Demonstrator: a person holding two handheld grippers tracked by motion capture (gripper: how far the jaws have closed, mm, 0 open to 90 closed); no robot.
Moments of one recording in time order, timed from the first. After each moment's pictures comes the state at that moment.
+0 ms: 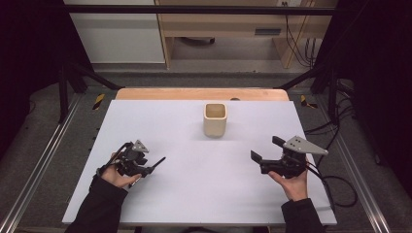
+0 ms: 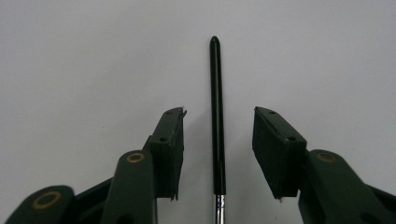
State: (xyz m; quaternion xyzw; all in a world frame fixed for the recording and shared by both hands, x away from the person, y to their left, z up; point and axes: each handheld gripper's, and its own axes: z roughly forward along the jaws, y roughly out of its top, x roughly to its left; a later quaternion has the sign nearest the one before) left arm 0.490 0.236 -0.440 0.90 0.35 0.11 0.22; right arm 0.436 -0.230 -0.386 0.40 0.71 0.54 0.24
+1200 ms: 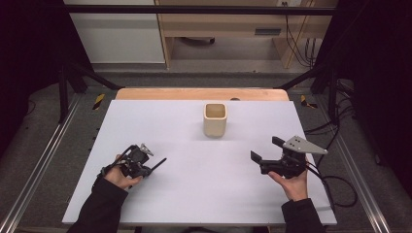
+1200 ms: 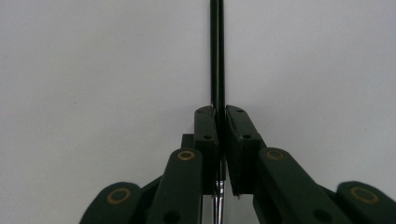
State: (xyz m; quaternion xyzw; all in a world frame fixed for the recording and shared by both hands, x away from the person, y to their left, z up) left arm 0.489 0.227 -0.449 0.91 0.36 0.08 0.17; right arm 0.436 -0.230 -0.387 0.40 0.71 0.53 0.23
